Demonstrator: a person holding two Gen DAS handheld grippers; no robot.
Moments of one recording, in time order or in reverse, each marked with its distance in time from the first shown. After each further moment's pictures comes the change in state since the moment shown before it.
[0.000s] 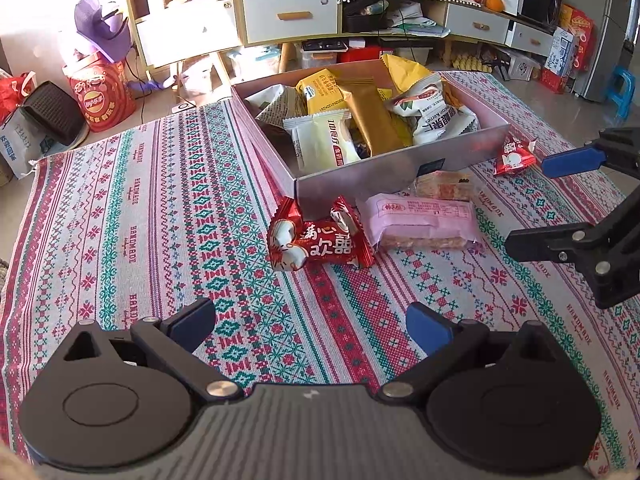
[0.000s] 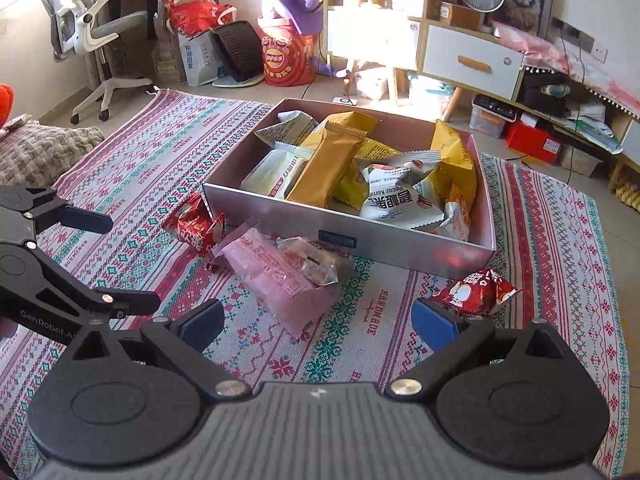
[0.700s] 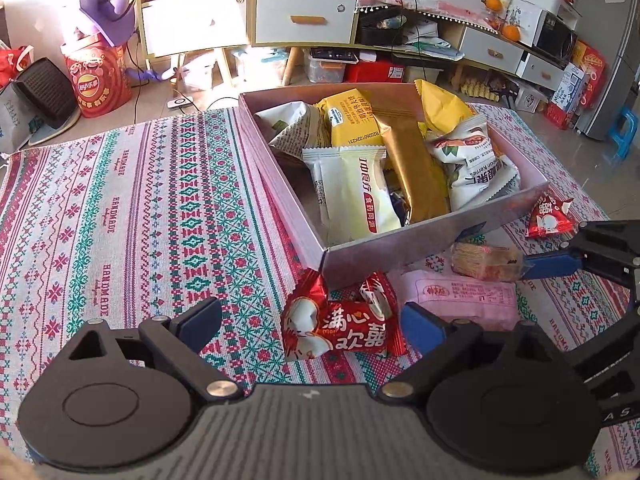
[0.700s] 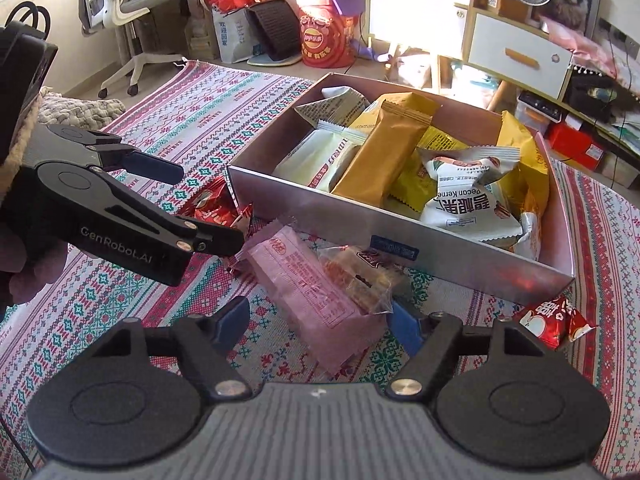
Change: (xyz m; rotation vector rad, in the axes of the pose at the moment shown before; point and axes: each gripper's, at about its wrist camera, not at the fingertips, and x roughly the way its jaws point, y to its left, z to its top) left arm 0.044 0.030 0.041 -0.133 -0.003 -0.077; right arm 0.040 0.016 0.009 -0.047 0.060 0.070
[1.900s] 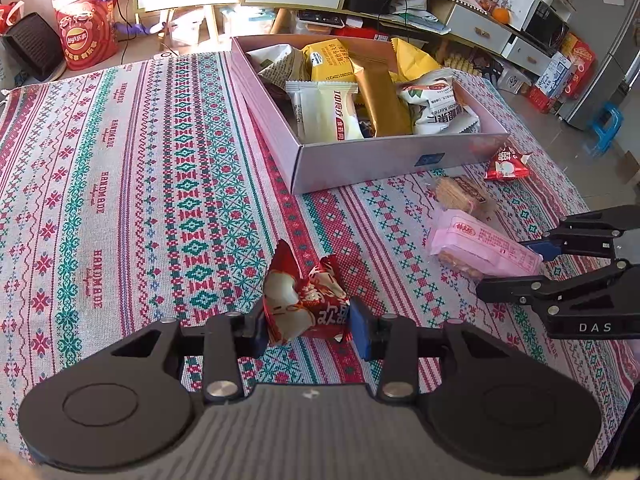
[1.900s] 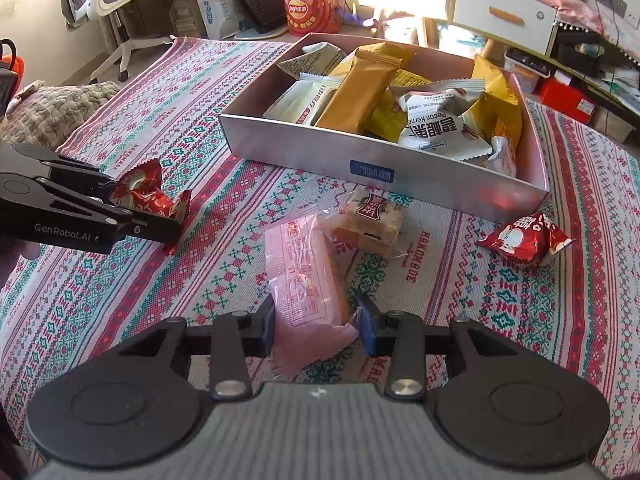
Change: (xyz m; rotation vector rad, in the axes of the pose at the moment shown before) left arm -0.033 0.000 -0.039 -0.033 0.116 -0.081; right arm -0.024 -0.010 -0.027 0.072 0.110 0.039
